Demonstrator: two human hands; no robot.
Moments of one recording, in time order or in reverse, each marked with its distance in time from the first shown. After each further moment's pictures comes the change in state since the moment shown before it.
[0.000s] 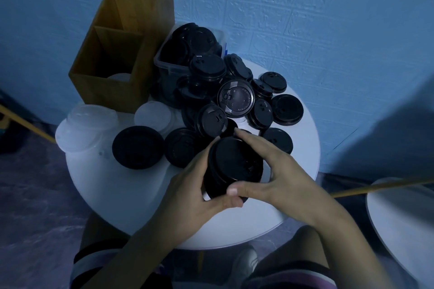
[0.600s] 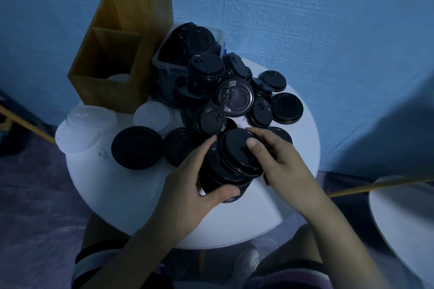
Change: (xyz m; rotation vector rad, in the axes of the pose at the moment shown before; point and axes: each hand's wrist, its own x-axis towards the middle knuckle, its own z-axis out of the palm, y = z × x) left_hand 0.001 -0.002 0.001 0.050 0.091 -0.044; right_hand 0.011 0.014 0.006 0.246 0.281 0.077
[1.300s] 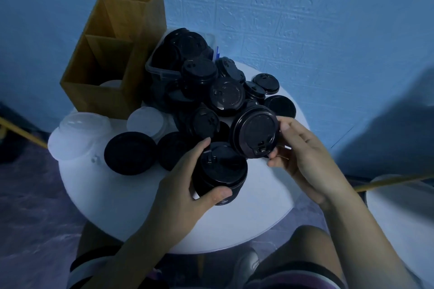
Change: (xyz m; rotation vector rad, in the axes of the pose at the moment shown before) left_hand -0.001 0.003 0.001 0.016 0.025 -0.010; right_hand 0.010 0.004 -0.043 0.550 0.000 0.123
